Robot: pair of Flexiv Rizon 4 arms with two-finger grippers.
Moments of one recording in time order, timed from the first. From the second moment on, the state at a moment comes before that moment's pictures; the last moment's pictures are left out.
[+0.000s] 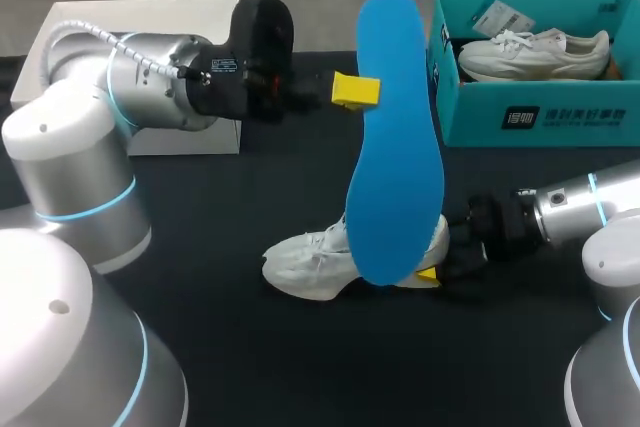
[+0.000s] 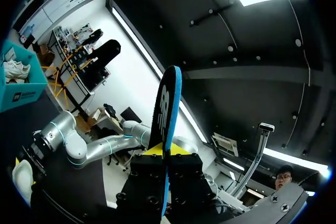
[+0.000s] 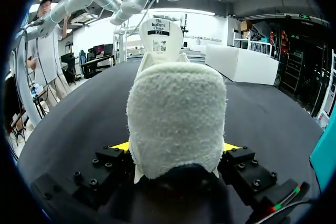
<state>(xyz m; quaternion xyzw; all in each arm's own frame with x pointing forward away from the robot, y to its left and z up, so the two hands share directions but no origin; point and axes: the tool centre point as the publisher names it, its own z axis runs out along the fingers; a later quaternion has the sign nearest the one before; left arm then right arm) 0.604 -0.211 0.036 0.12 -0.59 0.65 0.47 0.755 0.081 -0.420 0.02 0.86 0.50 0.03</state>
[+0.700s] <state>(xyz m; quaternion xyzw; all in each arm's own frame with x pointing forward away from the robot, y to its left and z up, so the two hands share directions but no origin) 0.604 -0.211 0.036 0.12 -0.59 0.65 0.47 0.755 0.081 -0.420 0.02 0.87 0.50 0.03</state>
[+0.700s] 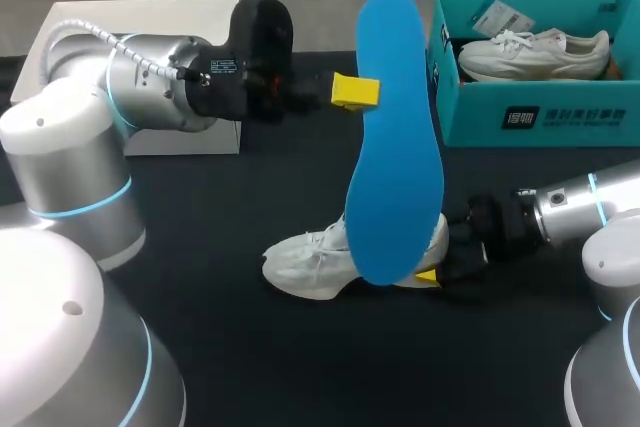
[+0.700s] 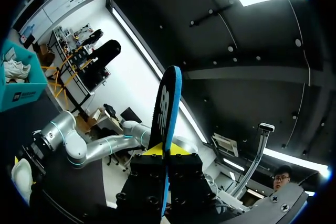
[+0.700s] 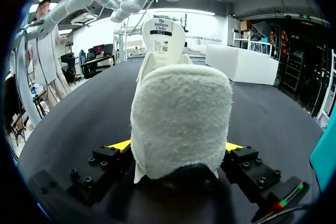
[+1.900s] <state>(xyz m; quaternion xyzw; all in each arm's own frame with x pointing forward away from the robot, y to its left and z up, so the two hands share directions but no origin) 0.603 -0.210 0.036 0.12 -0.59 0.65 0.47 0.749 0.068 -0.353 0.08 0.96 0.27 -0.03</state>
